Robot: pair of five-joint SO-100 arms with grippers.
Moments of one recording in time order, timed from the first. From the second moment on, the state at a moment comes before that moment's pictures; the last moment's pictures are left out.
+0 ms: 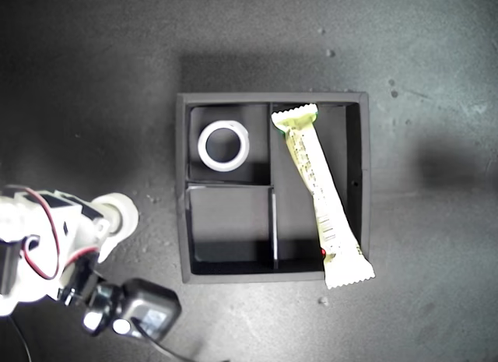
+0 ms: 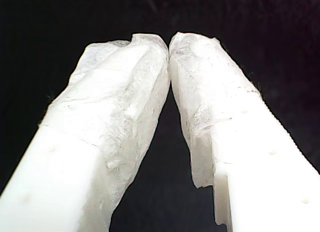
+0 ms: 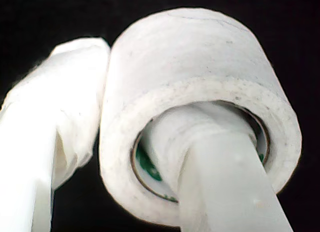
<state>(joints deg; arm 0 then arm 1) 16.3 105.2 96.9 78.6 -81.4 5.7 172.7 142.7 68.6 65.9</state>
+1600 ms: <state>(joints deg) 9.6 102.9 72.6 102.0 -72.9 7.3 191.4 178.2 57.7 73.1</state>
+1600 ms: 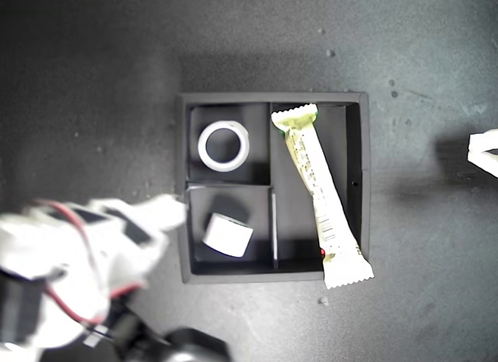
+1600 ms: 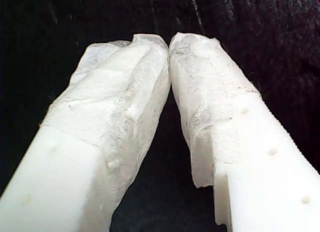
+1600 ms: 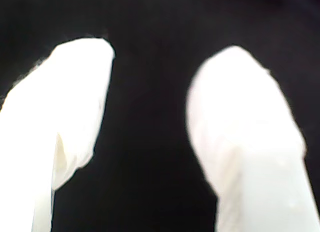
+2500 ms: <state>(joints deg) -0.4 190.2 174.6 74.5 -77.9 7.7 191.4 178.3 76.6 86.0</state>
